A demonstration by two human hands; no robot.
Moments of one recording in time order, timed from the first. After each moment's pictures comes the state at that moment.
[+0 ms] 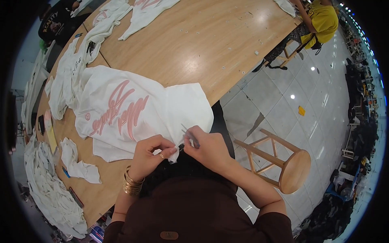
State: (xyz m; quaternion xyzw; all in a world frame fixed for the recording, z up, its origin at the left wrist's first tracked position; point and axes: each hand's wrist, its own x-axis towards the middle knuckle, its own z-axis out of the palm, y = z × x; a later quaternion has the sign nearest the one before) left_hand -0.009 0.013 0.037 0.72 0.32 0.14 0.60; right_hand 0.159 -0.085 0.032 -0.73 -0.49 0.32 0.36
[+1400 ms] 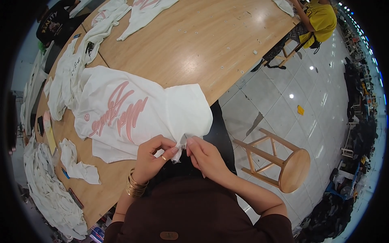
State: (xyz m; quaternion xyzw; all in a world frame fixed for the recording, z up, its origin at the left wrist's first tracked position) left_hand -0.004 0.001 0.038 0.70 0.32 0.18 0.61; right_hand 0.148 -0.102 0.046 -0.62 -0.23 0.63 0.41
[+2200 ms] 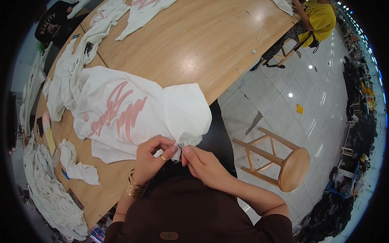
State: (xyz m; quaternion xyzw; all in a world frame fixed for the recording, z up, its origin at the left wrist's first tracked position) left_hand -0.003 -0.002 0.036 0.67 0.34 0.17 0.64; right_hand 0.146 -0.108 0.062 -0.59 -0.28 0.66 0.38
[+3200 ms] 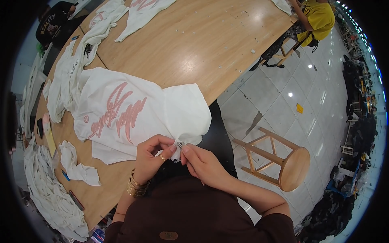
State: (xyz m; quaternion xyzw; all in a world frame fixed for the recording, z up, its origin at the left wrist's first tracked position) left_hand -0.002 -0.002 0.035 0.61 0.35 0.17 0.69; right_hand 0.146 -0.106 0.062 -0.58 -0.25 0.67 0.39
